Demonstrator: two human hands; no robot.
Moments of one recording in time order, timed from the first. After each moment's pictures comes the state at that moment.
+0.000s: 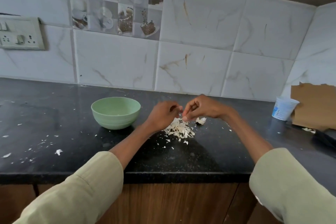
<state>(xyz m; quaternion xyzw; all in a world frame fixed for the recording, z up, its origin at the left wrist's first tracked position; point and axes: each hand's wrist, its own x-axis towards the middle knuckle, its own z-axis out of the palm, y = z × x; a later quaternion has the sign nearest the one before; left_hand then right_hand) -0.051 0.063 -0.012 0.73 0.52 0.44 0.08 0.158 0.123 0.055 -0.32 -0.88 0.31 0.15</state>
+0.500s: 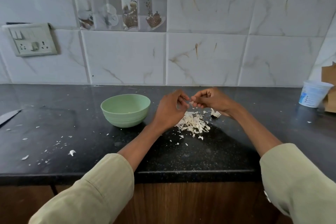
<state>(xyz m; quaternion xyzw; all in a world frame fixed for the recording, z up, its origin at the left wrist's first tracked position) -0.058 0.058 -0.018 0.70 0.51 0.50 0.04 0.141 0.160 0.014 -0.30 -0.78 0.45 0.32</state>
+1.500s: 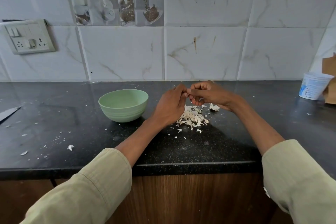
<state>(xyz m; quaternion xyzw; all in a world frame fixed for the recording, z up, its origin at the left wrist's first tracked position) -0.051 0.055 -0.019 0.75 0.49 0.44 -0.05 0.136 0.127 0.030 -0.27 -0.81 0.44 0.26</state>
